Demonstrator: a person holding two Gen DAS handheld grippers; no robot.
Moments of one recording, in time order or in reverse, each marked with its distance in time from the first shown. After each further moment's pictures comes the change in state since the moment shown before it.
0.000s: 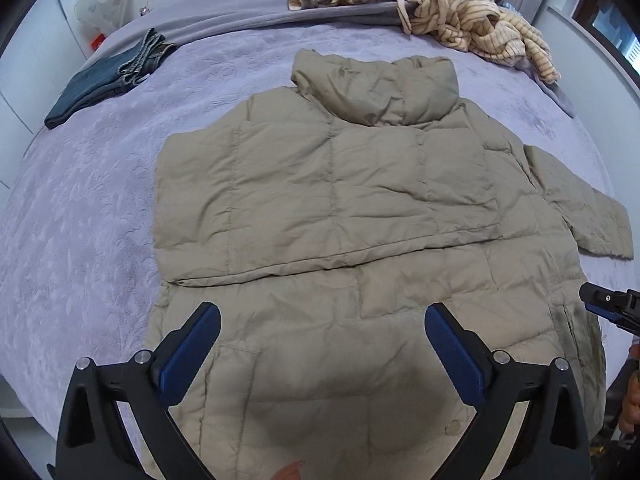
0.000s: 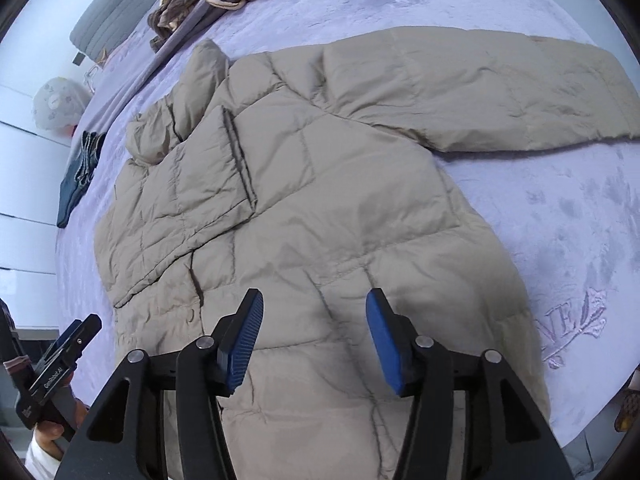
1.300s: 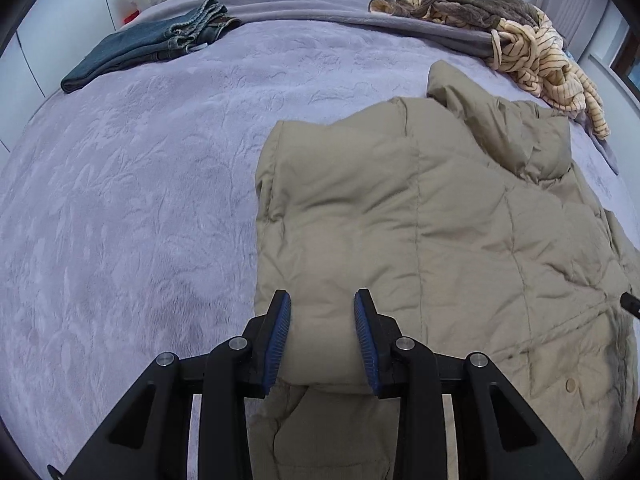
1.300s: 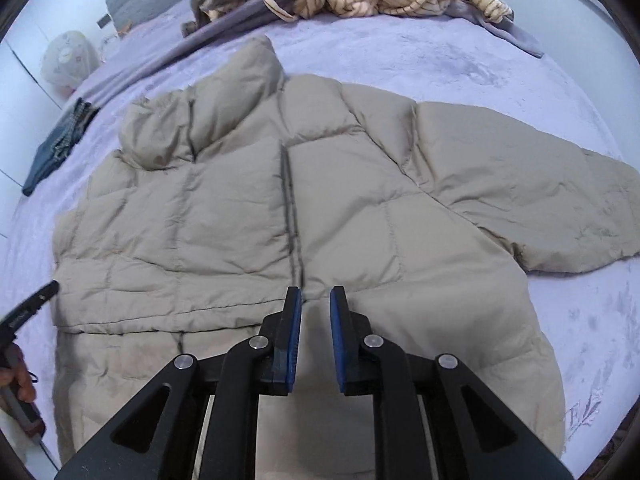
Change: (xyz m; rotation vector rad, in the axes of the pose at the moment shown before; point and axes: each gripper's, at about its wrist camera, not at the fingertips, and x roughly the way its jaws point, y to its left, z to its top) left arm 0.095 0.160 0.023 -0.150 -0.065 0.011; right arm 0.052 0.109 0.011 -0.301 -0.204 -0.112
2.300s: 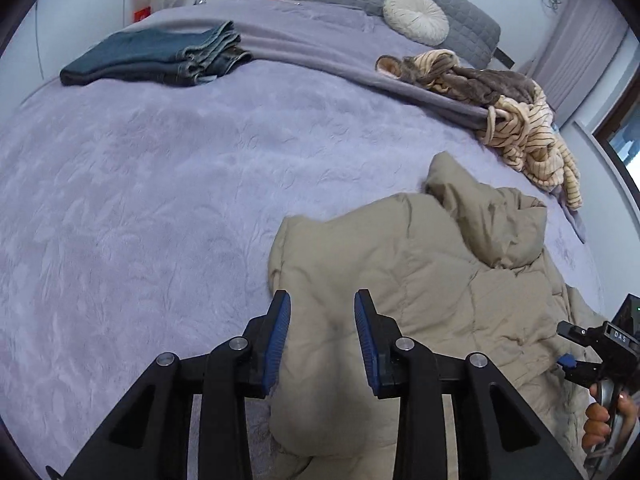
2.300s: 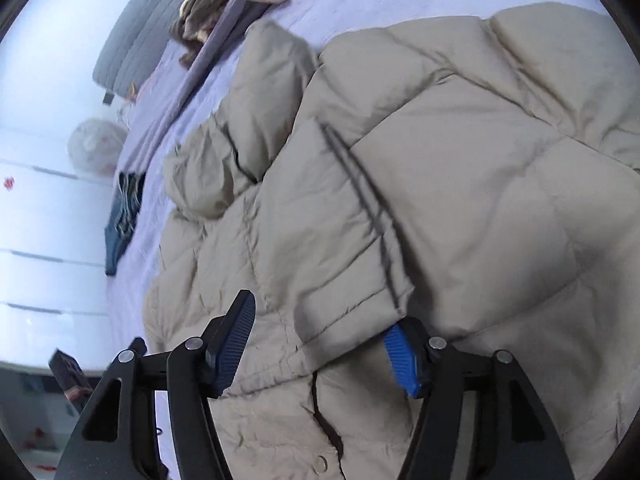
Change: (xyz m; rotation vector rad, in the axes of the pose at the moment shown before) left arm -0.023 0.037 0.060 -0.108 -0.142 -0.175; right arm 0.070 -0.023 0.028 0.478 0.116 0.425
